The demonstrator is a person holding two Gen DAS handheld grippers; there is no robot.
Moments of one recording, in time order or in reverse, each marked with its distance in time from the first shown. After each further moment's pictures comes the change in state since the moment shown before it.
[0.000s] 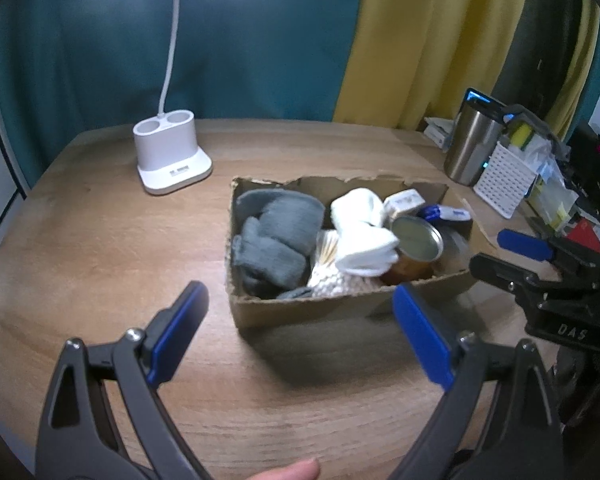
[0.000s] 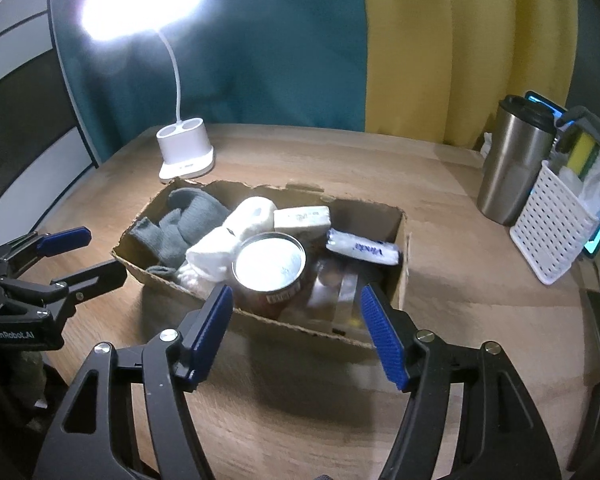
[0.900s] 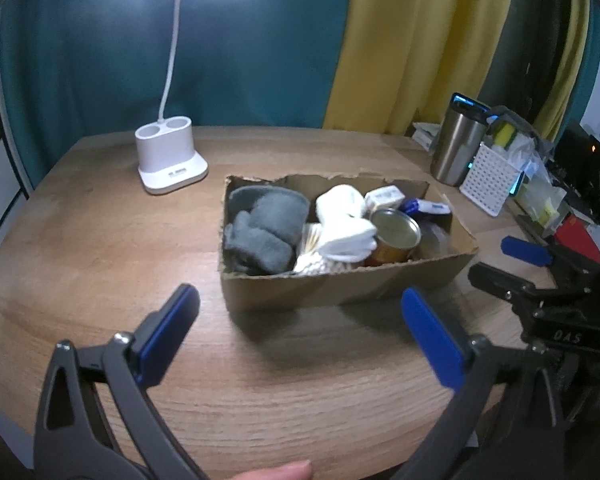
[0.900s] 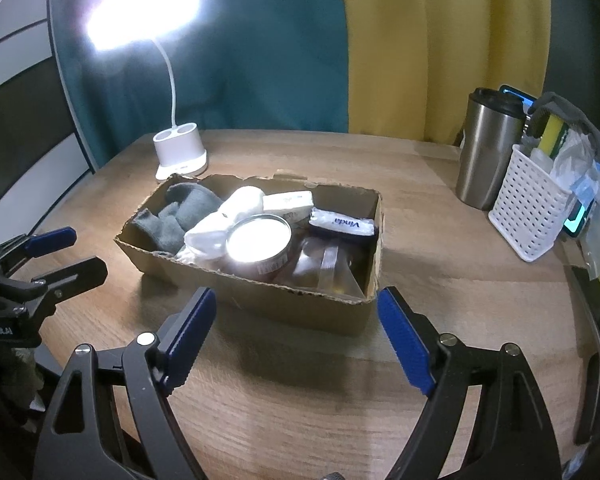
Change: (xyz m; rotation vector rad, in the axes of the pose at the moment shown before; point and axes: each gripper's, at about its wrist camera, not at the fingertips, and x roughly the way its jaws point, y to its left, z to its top) left arm -0.020 -0.007 -0.016 0.012 -0.036 -0.013; right arm -0.021 -0.005 -0.024 0.034 -0.034 -0.028
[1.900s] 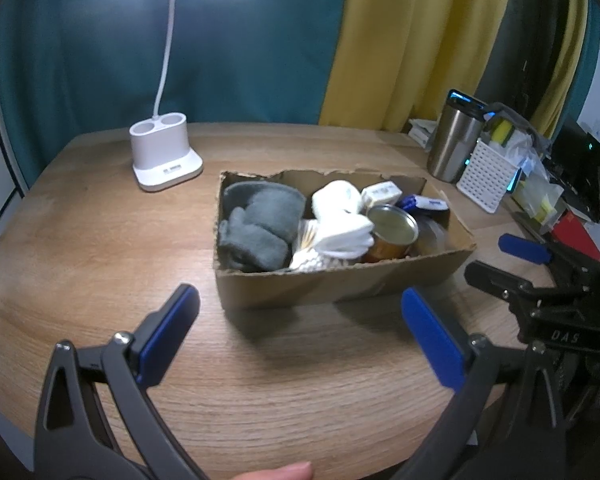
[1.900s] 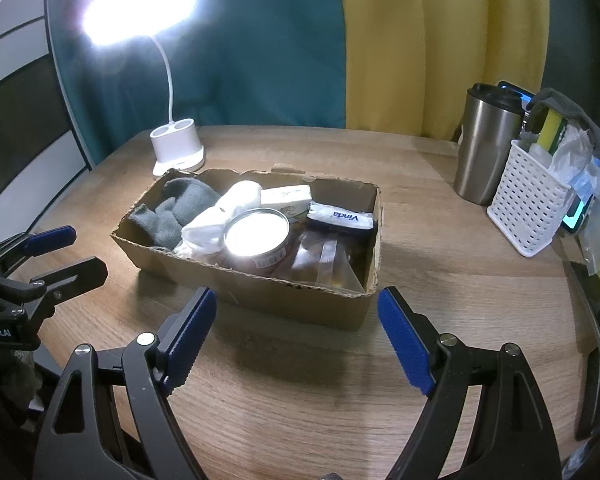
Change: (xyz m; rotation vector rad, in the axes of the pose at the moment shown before) left arm 0.004 0.002 0.000 0.006 0.009 -0.018; right arm 0.002 0.002 -0.001 -0.002 0.007 -0.014
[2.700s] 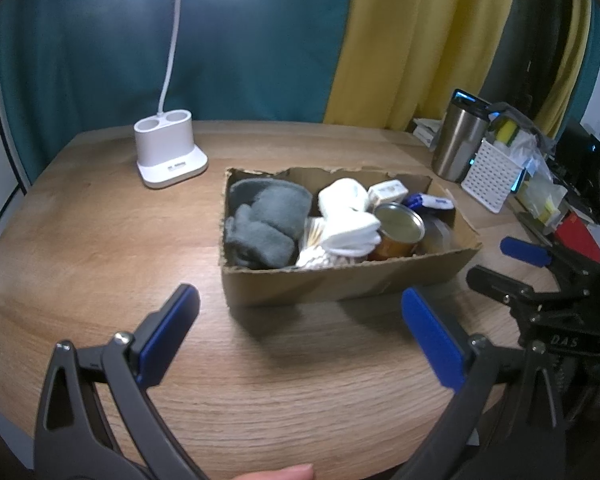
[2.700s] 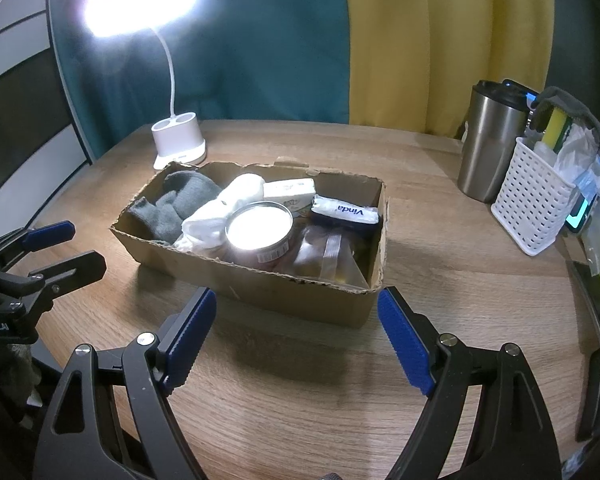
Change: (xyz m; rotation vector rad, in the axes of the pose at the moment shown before) left arm 0.002 0.003 -0.002 -0.005 0.002 0.010; right arm 0.004 0.002 -0.002 -0.011 0.014 0.002
